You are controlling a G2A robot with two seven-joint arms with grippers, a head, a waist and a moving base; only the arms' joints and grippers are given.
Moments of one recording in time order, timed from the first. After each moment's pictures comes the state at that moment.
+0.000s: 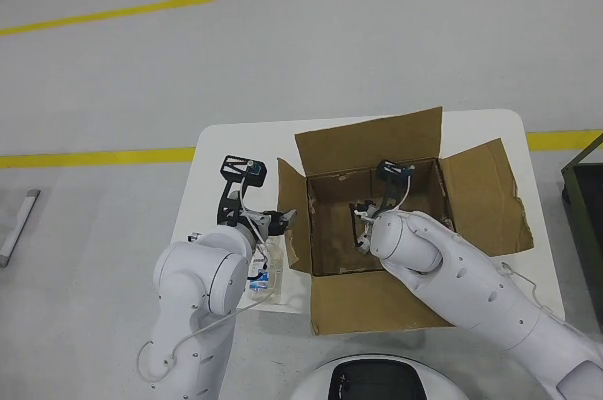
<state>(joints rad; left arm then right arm) 0.99 -1.41 -1.30 -2.03 1.40 -0.02 -1.36 -0.72 -1.29 0.76 -1.48 -0.39 1.01 0.44</state>
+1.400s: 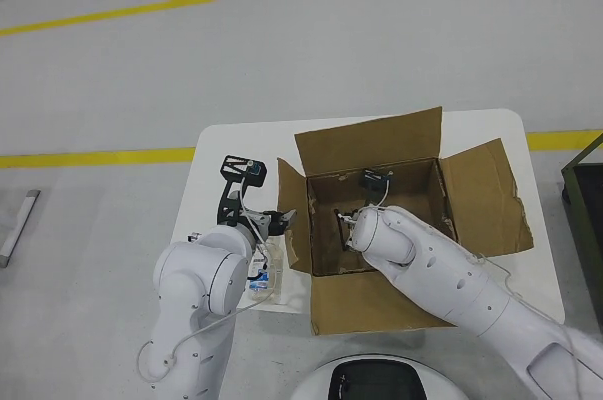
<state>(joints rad) 0.99 -1.41 -1.30 -2.03 1.40 -0.02 -1.36 -0.64 -1.40 0.71 -1.28 -0.45 1.01 0.59</state>
